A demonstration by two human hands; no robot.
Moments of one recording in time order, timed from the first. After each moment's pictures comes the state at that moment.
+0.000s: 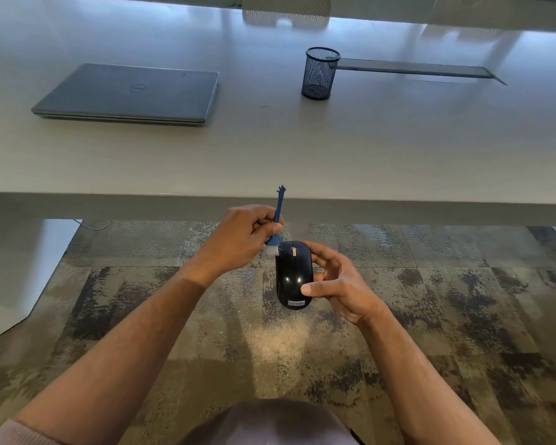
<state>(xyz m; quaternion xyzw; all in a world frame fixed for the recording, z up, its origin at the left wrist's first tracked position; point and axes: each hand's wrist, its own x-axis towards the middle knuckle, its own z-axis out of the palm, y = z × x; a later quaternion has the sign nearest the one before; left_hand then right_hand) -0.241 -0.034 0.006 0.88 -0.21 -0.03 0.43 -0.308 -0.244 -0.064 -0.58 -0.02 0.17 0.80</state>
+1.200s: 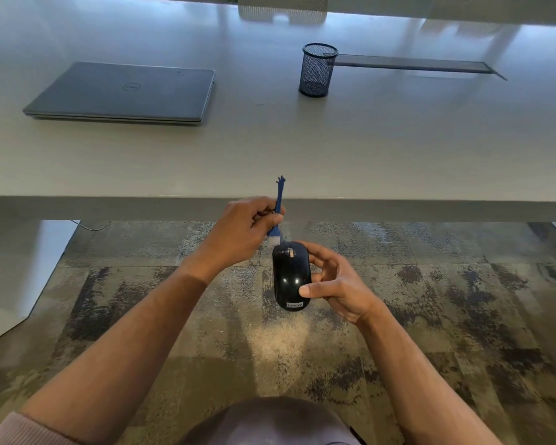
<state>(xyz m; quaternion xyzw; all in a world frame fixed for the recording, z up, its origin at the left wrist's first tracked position) -0.231 -0.040 0.008 0.87 -0.22 0.00 0.45 -0.303 -0.245 -0.067 -0.57 -0.03 0.18 0.80</state>
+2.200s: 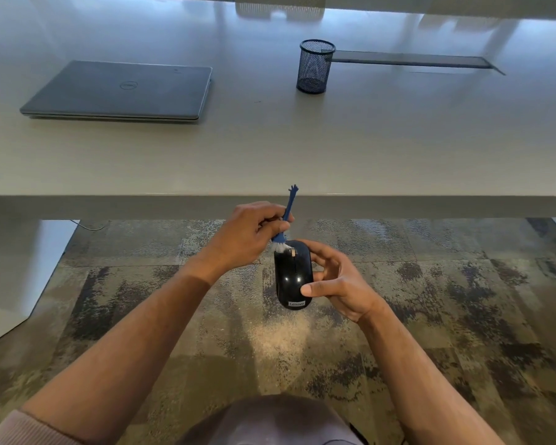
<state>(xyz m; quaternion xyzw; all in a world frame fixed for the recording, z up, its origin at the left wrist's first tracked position) -0.235 -0.045 0.002 0.87 -0.27 -0.02 0.41 -0.307 -0.249 -0.070 -0.57 -0.03 0.17 0.80</state>
